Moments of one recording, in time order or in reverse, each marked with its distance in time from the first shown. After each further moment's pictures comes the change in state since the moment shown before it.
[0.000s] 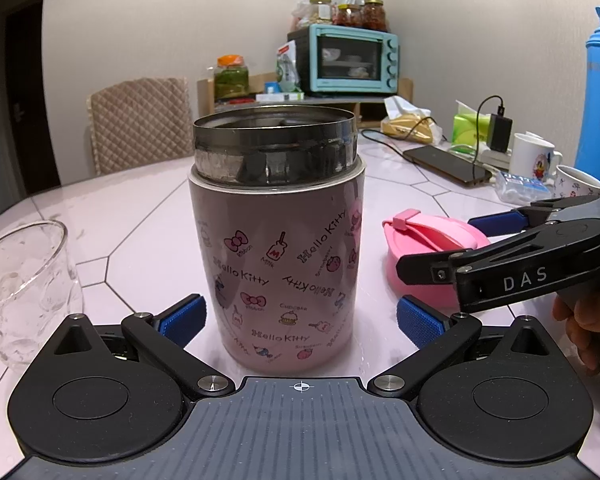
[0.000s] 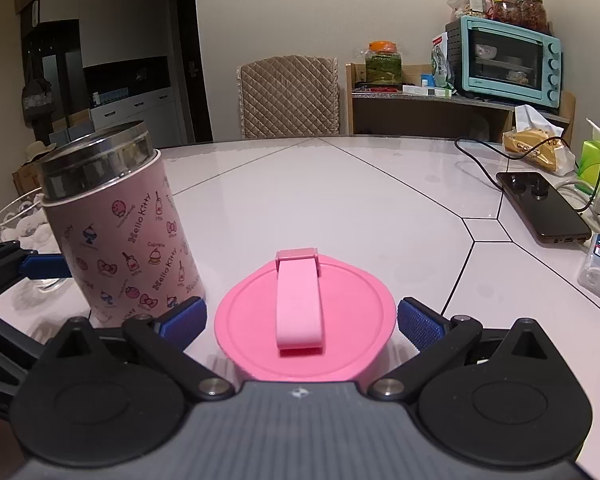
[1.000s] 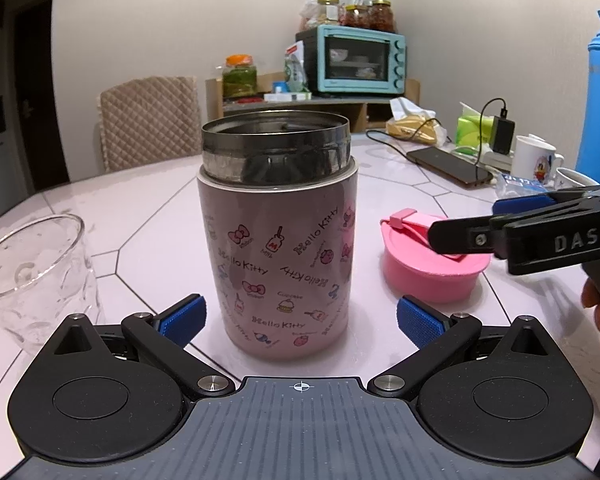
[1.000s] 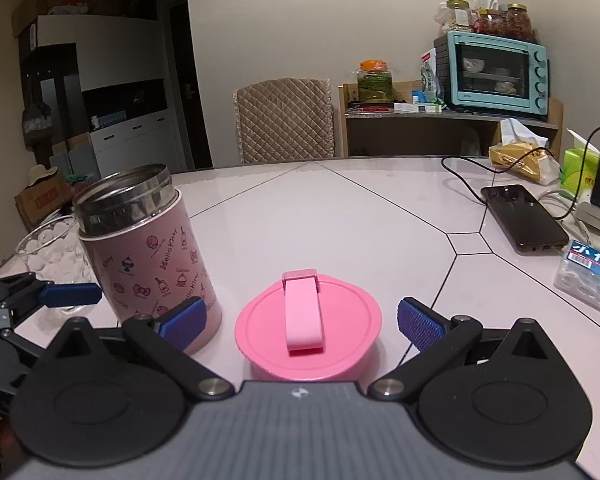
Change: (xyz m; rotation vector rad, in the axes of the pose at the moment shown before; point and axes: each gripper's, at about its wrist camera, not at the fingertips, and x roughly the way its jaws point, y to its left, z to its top) left arm -0.017 -0.003 -0.004 -0.020 -0.001 0.030; right arm -0.038 0.000 0.004 0.040 -0.061 0.000
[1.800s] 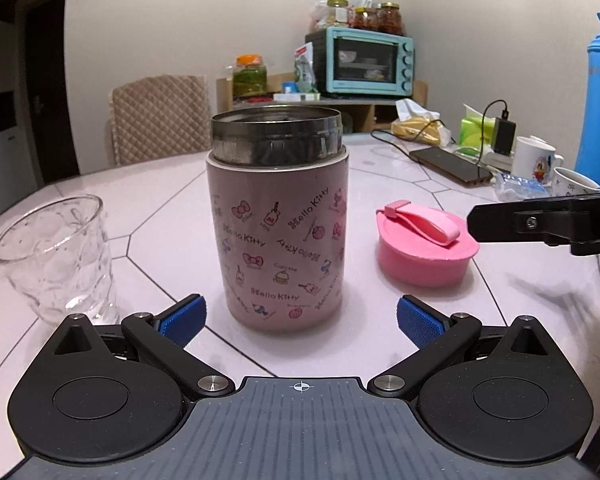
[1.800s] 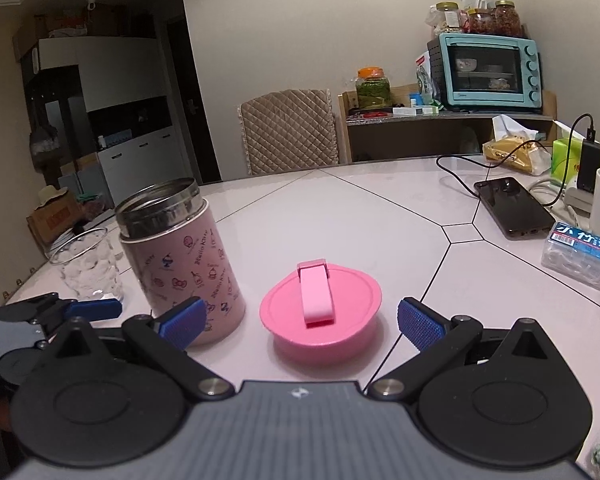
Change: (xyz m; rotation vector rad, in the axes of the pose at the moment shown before) left arm -0.018 -0.007 -0.009 -0.028 0.004 0.029; right arm -0.036 0.000 -0.011 0.042 -0.019 0.029
